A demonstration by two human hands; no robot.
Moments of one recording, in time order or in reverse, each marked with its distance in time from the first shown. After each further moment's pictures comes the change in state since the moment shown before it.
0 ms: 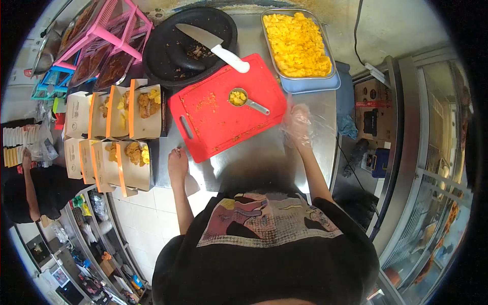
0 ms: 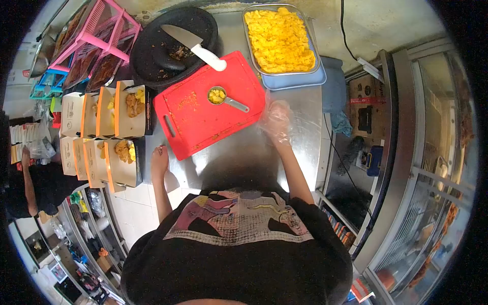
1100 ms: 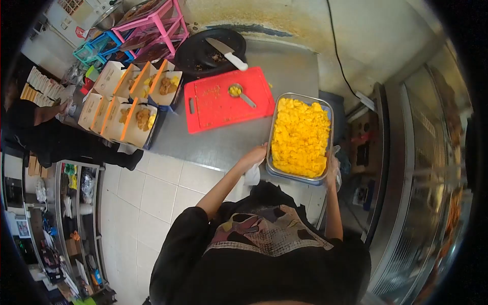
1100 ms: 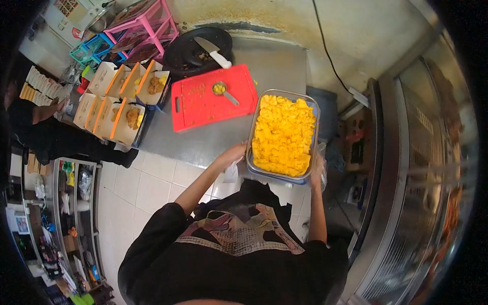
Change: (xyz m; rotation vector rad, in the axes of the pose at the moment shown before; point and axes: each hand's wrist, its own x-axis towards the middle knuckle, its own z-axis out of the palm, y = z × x) left_hand -0.106 0.141 0.209 -0.619 -0.780 0.243; right_hand -0.151 0.225 -0.044 0.979 0.119 0.084
